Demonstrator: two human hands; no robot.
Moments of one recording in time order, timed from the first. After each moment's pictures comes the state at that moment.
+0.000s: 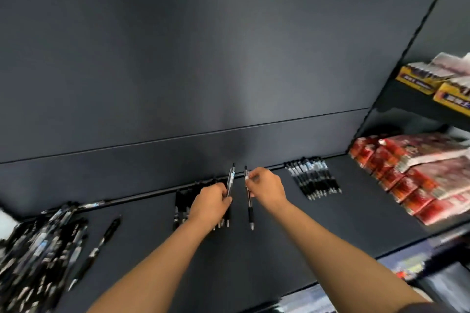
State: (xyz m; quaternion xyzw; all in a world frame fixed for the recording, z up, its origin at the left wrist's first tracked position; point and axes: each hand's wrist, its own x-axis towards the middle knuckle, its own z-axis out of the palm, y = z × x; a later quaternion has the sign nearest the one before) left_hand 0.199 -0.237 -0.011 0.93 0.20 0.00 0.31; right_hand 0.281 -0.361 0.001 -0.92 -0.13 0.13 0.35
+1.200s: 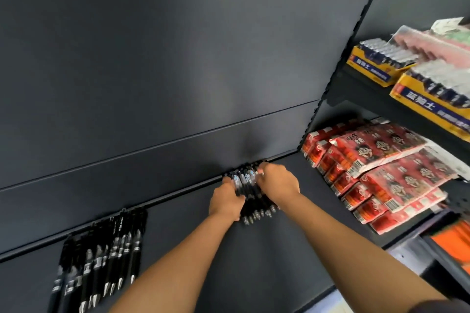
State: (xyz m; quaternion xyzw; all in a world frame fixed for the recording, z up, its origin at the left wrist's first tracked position) left_hand 0.401 -0.412 -0.046 0.86 0.26 -0.10 0.44; right_hand 0.461 -0.526 -0.014 -0.98 -0.13 0.12 0.13
